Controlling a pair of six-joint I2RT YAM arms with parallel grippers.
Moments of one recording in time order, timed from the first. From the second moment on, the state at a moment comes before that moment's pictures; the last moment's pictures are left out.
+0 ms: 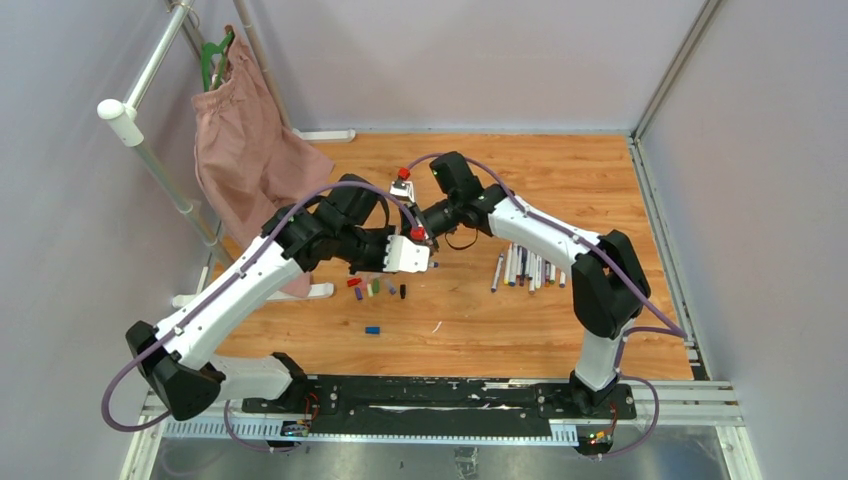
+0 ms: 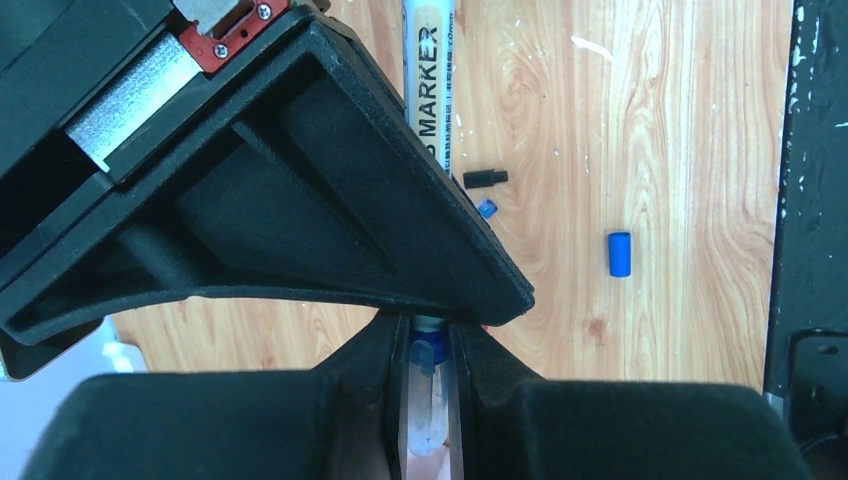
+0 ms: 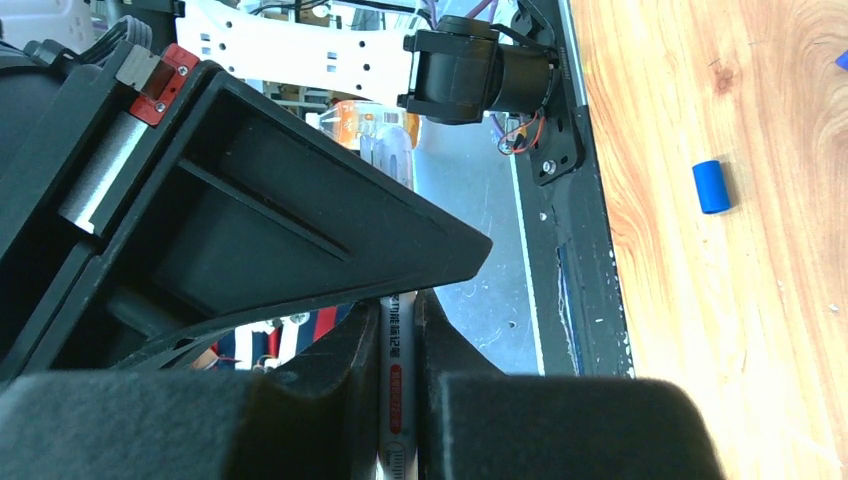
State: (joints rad) left arm -0.71 1.23 1.31 -1.03 0.32 1.00; right arm 0.71 1.81 1.45 -0.34 -1.25 0.59
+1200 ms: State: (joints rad) left arm -0.44 1.51 1.27 -0.82 0.26 0.89; right arm 0.47 1.36 1.10 -0.69 -0.36 0.32
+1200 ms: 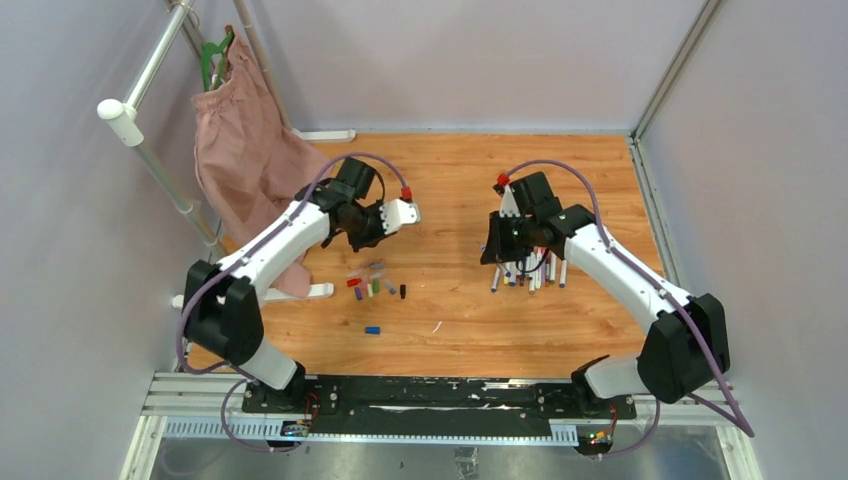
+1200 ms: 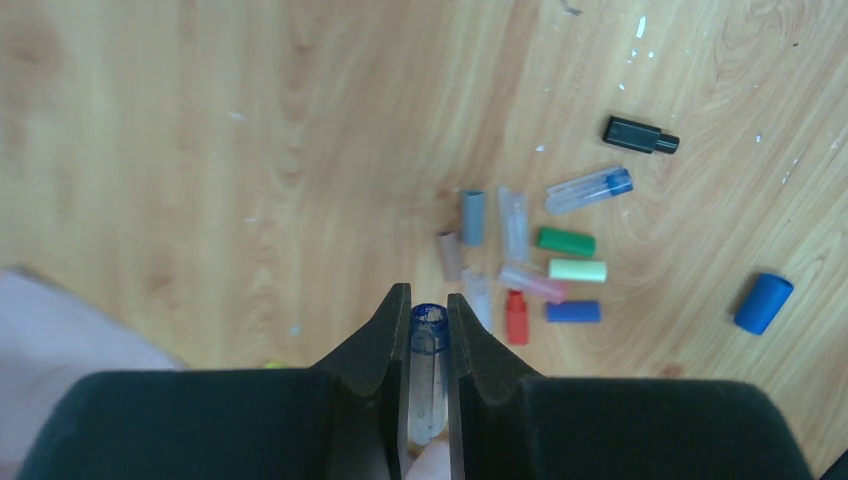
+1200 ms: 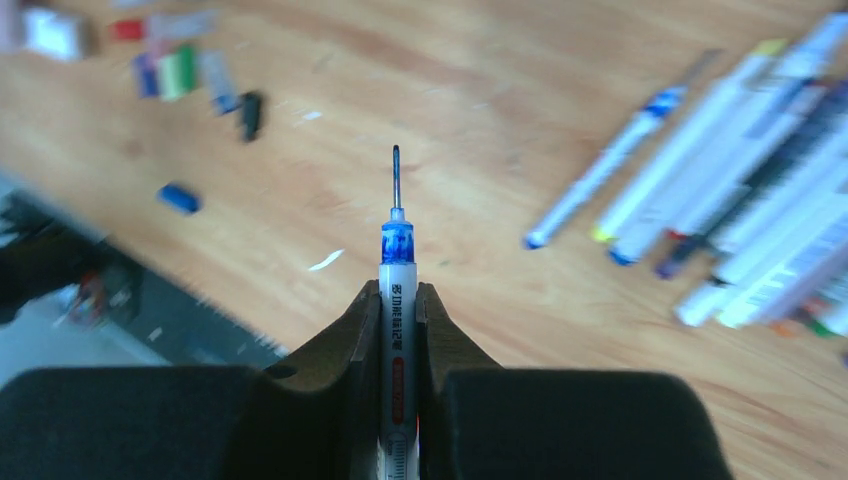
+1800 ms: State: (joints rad) left arm -0.49 1.71 1.07 -0.55 0.29 0.67; right arm 0.54 1.62 1.05 -0.43 0.31 0.43
